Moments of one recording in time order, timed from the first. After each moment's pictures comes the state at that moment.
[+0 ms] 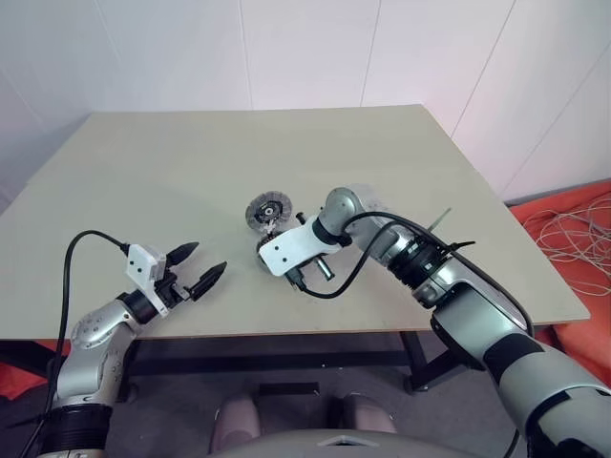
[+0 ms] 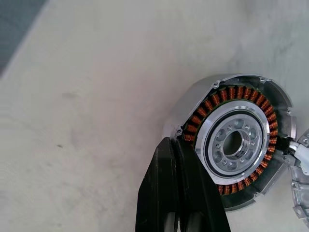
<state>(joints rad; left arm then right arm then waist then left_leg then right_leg) 0.03 0.45 0.20 0.06 -0.45 0.05 -0.86 -0.95 -0.29 0.69 0.36 -0.43 0.04 1.41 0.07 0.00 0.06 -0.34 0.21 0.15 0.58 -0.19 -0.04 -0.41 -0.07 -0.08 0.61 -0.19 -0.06</state>
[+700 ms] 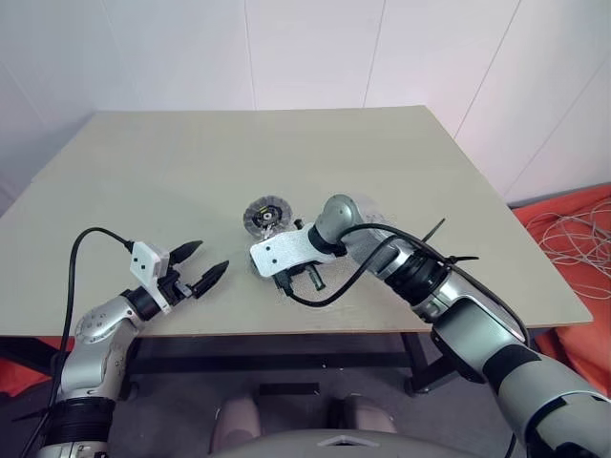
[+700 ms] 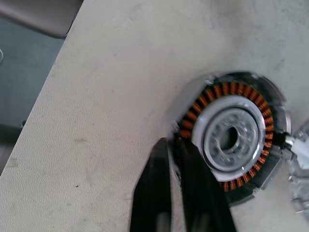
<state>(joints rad) 0.00 0.45 0.20 0.08 -0.44 0.05 -0.87 -0.91 -0.28 0.69 0.25 -0.41 0.28 1.39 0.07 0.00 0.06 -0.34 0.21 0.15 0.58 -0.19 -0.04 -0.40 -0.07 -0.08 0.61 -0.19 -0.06</state>
